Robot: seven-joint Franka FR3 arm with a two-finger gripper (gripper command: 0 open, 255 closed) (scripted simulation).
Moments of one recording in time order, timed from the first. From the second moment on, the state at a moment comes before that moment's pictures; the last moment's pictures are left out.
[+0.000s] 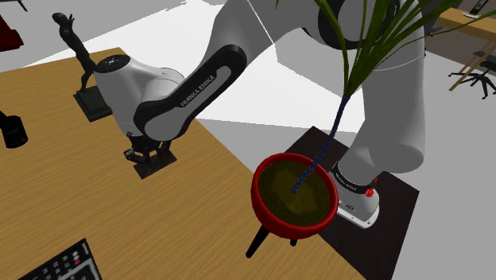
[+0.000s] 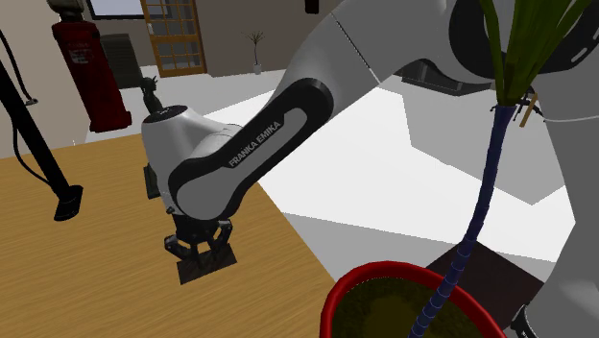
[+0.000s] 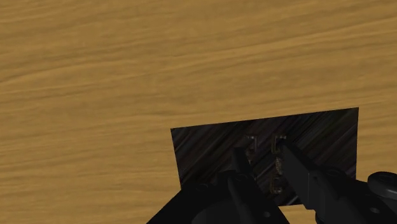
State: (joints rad) arm 0.33 0.59 0.44 -1.76 -0.33 2.27 1.05
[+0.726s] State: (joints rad) arm 0.32 0.57 0.45 -1.75 -0.32 2.25 1.04
